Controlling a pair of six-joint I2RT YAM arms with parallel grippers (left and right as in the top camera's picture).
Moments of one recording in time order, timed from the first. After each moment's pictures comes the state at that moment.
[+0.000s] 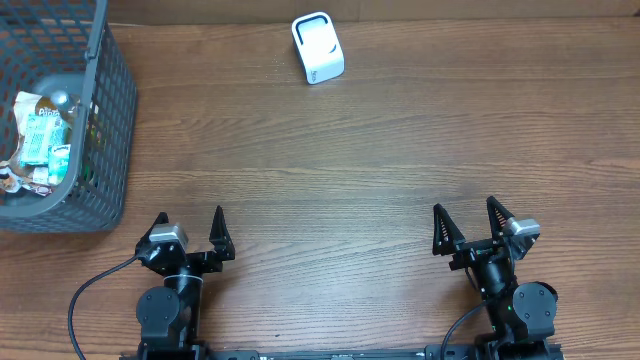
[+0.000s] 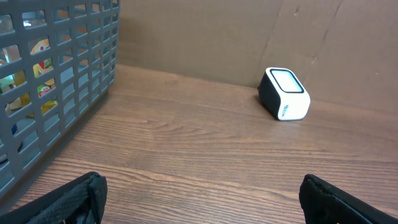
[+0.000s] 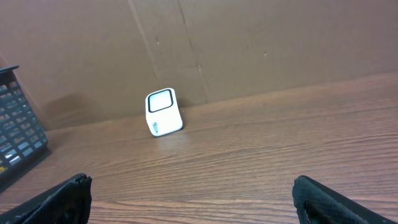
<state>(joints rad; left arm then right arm) -0.01 0.04 0.01 -0.08 -0.03 -0.20 0.11 0.01 0.02 -0.02 -0.11 0.28</state>
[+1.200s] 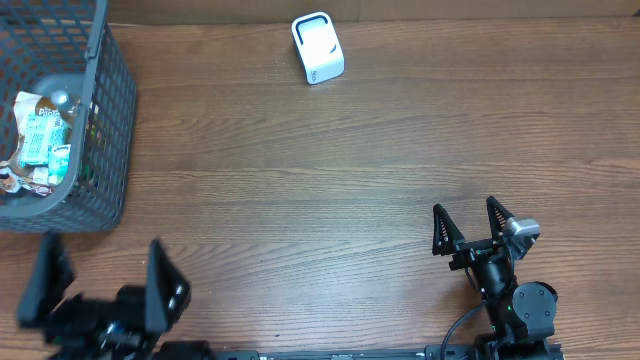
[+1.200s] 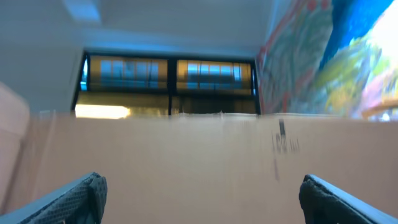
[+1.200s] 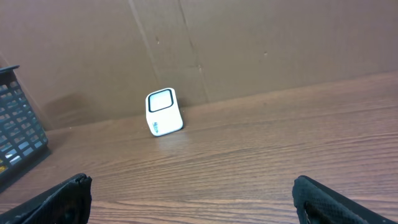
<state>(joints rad) -0.01 0.08 0.59 0.27 0.06 -0.08 0.11 0.01 0.02 -0.02 -0.11 0.28</state>
